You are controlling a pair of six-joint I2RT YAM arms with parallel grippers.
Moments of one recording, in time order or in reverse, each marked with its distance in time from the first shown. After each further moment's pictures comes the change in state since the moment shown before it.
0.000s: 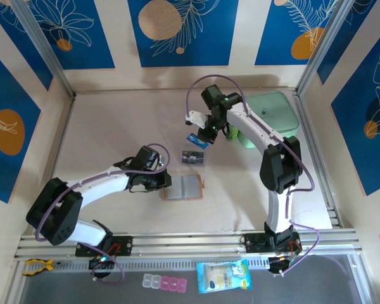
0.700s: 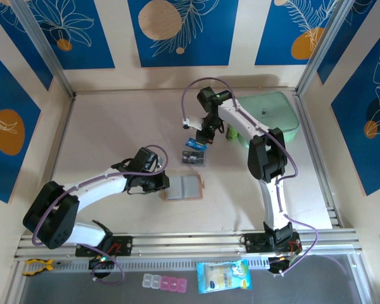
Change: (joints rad) left arm 0.000 -0.032 -0.016 -0.035 -0.017 0.000; right arm -0.014 0.198 0.150 -0.116 -0.033 -0.135
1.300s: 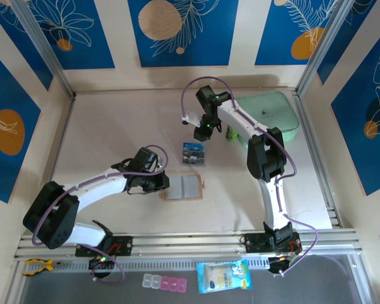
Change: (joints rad) left arm 0.000 0.000 0.000 0.000 0.000 0.000; right arm -0.001 0.008 -0.018 0.148 0.073 0.103
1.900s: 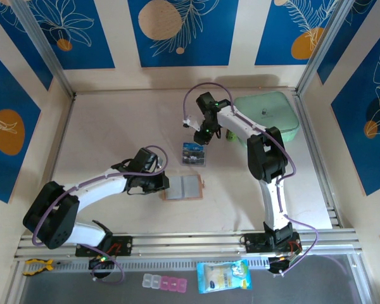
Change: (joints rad) left arm 0.000 0.000 -0.006 0.000 0.000 0.000; right arm 0.005 -0.023 -0.152 0.146 0.014 0.119
